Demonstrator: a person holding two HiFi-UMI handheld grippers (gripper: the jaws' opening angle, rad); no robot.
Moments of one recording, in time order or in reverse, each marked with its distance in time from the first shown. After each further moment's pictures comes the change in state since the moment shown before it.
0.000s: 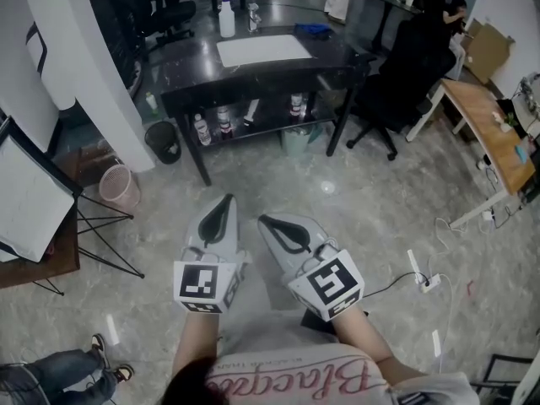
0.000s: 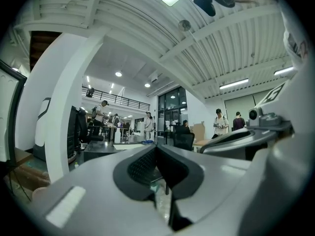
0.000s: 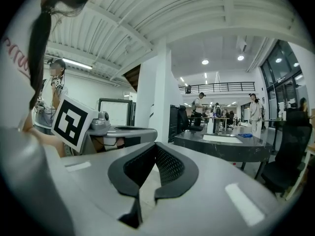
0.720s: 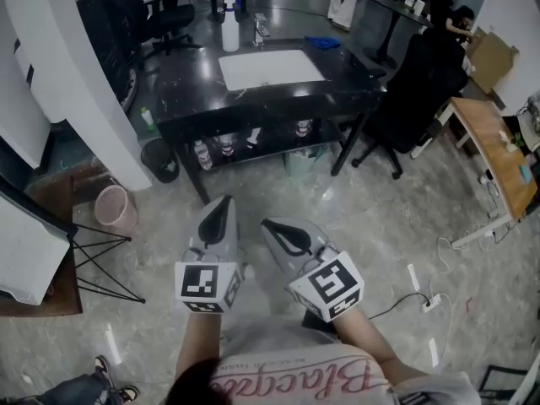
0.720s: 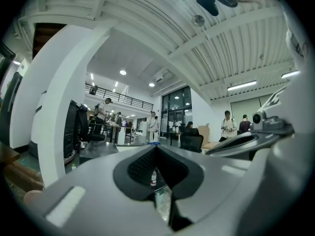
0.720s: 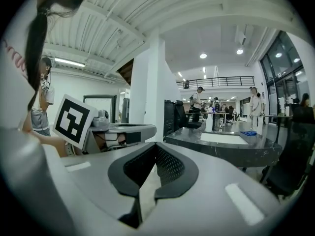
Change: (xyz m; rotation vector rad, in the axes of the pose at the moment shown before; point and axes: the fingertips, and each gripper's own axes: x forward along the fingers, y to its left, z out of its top) left arm 0.121 0.092 -0.001 -0.045 0.004 0.022; right arm 0.113 -0.095 0.010 0.042 0.050 -0.010
